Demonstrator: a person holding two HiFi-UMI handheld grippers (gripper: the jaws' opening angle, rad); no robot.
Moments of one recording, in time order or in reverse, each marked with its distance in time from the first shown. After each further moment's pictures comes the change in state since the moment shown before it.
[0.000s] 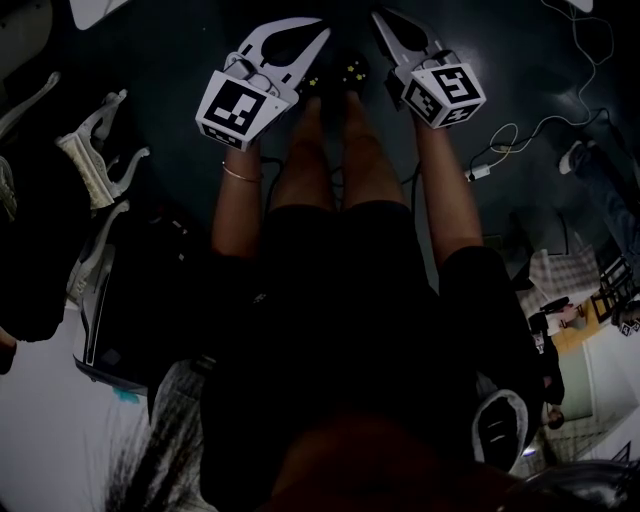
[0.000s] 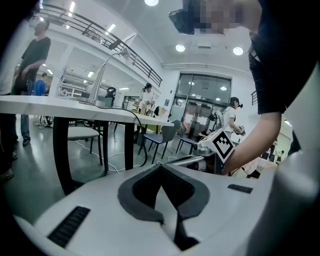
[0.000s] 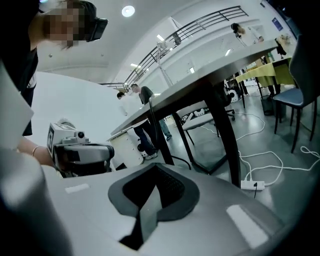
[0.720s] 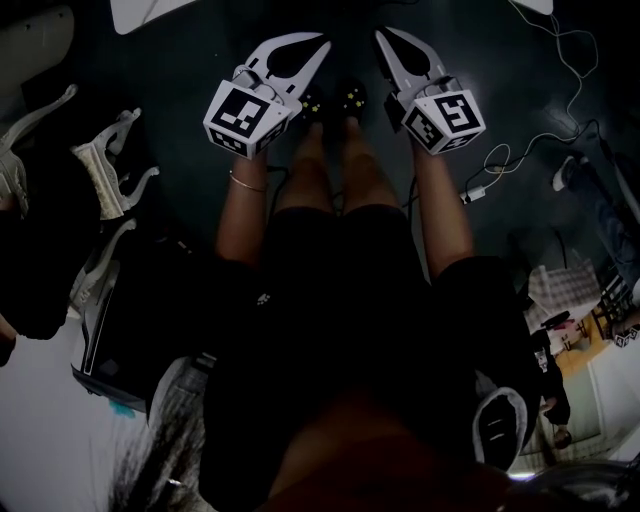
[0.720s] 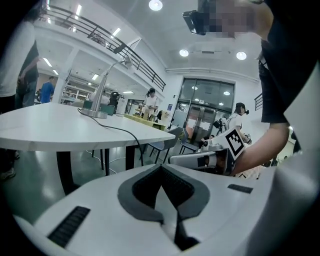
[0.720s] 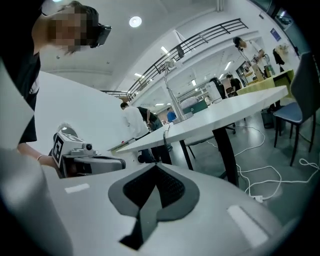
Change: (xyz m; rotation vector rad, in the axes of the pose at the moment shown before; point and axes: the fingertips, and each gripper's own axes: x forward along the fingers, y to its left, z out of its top) left arm -0.012 -0.002 0.052 -0.044 -0.021 0.044; right arm -0.032 0.033 0.075 -0.038 -0.117 -0.007
